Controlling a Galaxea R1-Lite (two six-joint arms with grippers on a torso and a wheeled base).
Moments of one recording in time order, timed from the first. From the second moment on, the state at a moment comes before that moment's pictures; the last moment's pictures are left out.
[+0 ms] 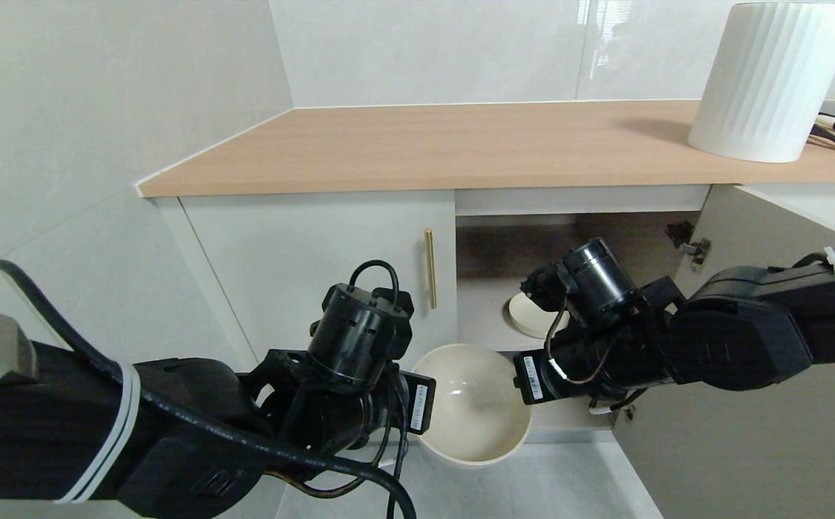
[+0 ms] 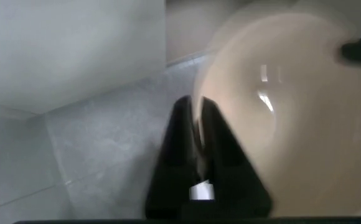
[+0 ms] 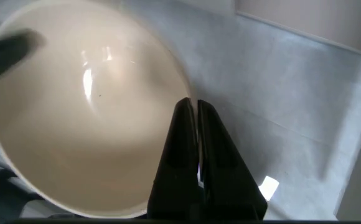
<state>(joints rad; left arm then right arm) -0.75 1.84 -0.88 -0.27 0.27 -0.31 0.68 1.91 -1.22 0.14 -0.01 0.36</state>
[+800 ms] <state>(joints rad) -0.75 1.83 -0.88 -0.38 0.30 -0.32 0.57 2.02 -1.28 0.06 -0.16 0.41</state>
